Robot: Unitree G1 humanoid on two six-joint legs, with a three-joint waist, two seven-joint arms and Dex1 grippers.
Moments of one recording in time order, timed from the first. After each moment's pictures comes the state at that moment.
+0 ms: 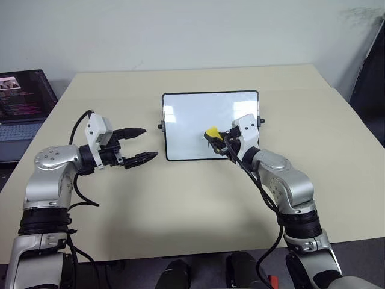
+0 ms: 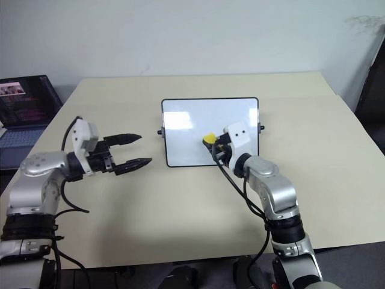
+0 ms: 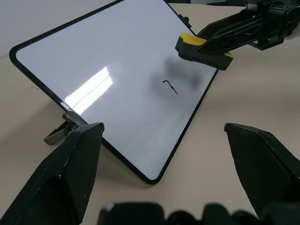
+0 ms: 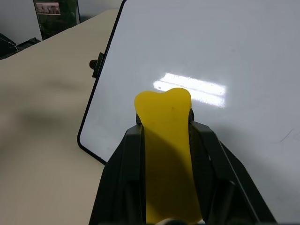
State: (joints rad) left arm -0.46 0.74 0.16 0.24 -0.41 0.18 -1.21; right arm -0.56 -0.11 0.10 -0.18 0.21 0.78 0.35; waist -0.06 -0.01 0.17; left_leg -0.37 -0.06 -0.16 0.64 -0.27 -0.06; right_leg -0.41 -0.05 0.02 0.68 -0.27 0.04
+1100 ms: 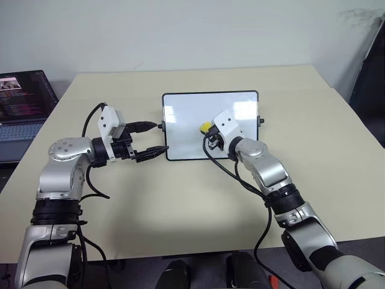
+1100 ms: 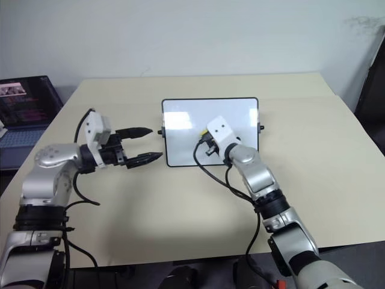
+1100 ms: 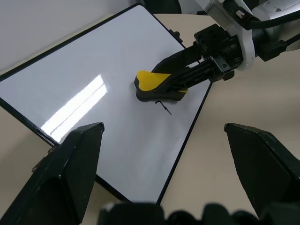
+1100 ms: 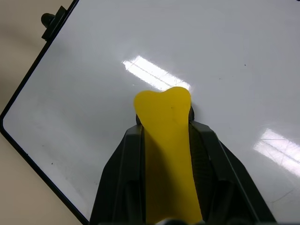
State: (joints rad) left arm -0.54 0.73 0.10 0.23 -0.41 0.21 -1.19; right arm -0.76 -0.13 0.27 0.25 -0.03 0.51 0.33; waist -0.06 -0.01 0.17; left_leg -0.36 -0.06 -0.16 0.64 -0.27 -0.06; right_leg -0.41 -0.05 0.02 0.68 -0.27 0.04
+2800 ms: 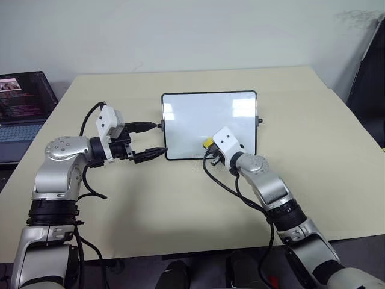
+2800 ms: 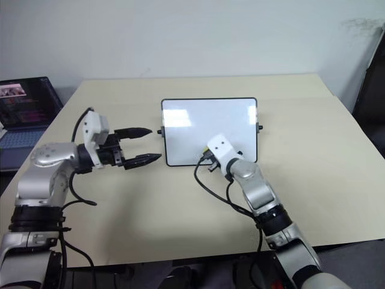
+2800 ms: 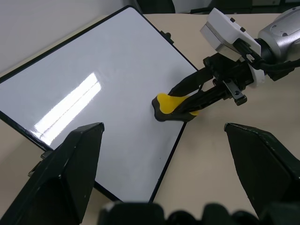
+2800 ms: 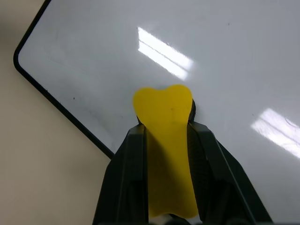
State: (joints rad) left arm -0.53 0.74 0.11 0.20 -0.41 0.23 -1.21; right arm -0.64 -0.11 0.33 0.14 -0.12 0.59 0.33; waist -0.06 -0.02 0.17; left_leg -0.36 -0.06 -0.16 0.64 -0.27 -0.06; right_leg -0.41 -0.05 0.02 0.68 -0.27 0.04
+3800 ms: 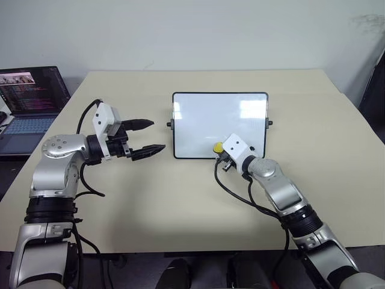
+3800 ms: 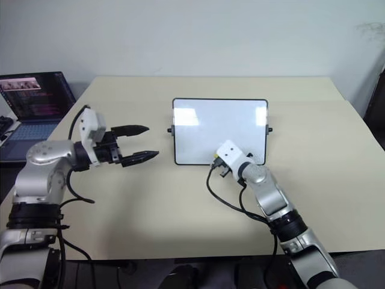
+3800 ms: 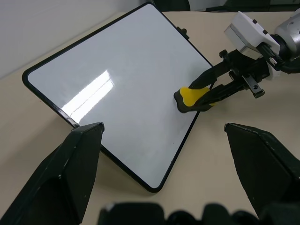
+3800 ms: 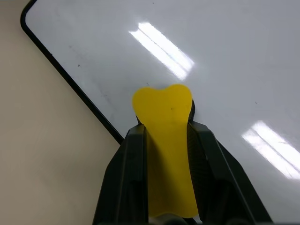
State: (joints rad) left arm -0.56 0.75 0.11 0.24 -0.41 0.21 -1.22; right arm -0.54 -0.29 0.34 0.02 -0.14 0.56 0.39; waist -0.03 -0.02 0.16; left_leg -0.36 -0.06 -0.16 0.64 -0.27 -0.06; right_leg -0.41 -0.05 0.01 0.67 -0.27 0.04
